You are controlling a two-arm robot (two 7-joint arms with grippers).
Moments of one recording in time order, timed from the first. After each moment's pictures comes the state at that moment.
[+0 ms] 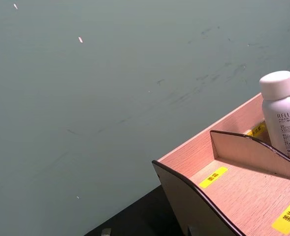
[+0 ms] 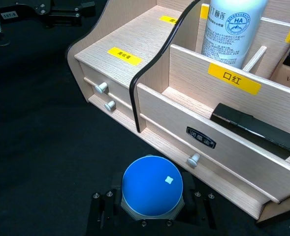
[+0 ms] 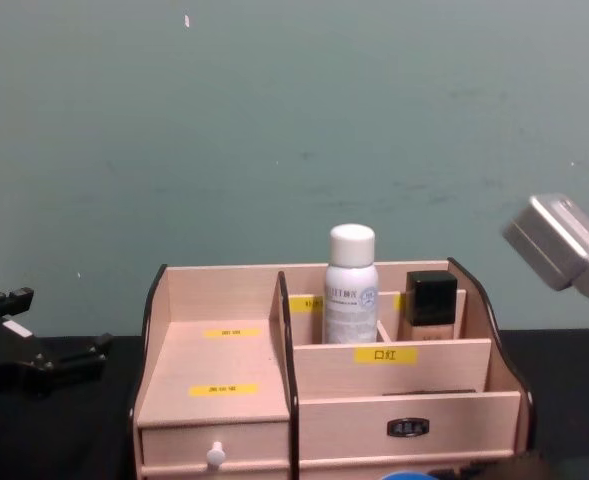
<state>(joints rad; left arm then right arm) -0.20 0.60 0.45 -1.41 -0.25 -0.12 0.03 0.19 0.46 -0.49 -1.66 0.36 0.56 0.37</state>
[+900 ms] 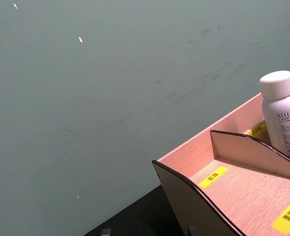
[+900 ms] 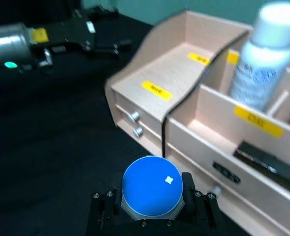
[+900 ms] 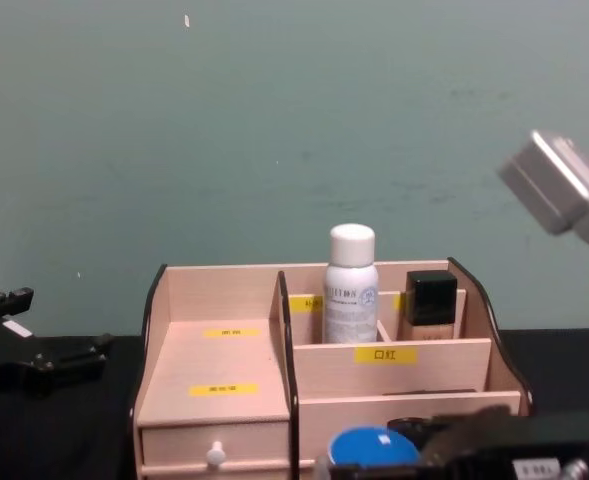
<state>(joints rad) -0.20 0.60 0.45 -1.41 -0.25 -0.12 0.03 0.19 0.48 -0.50 -1.71 0.38 0.51 0.42</state>
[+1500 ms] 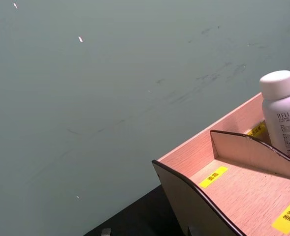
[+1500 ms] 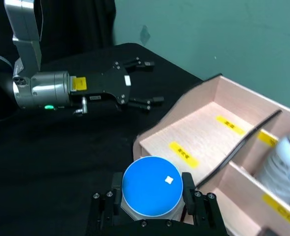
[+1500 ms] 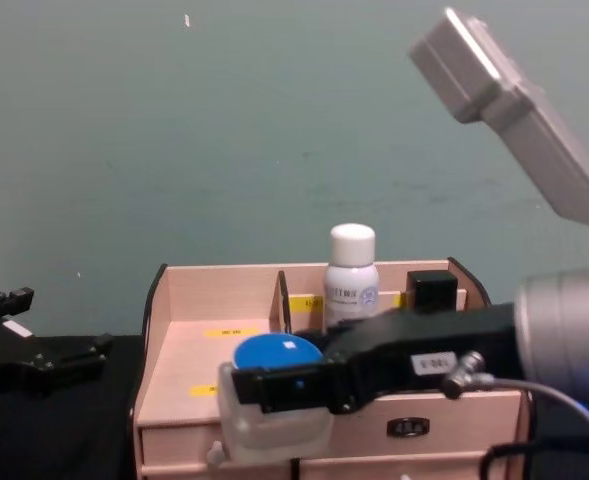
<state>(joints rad) -0.20 0.60 0.45 -1.41 -0.25 -0.12 0.03 0.35 0.43 -0.60 -1.68 0.38 0.47 0.47</state>
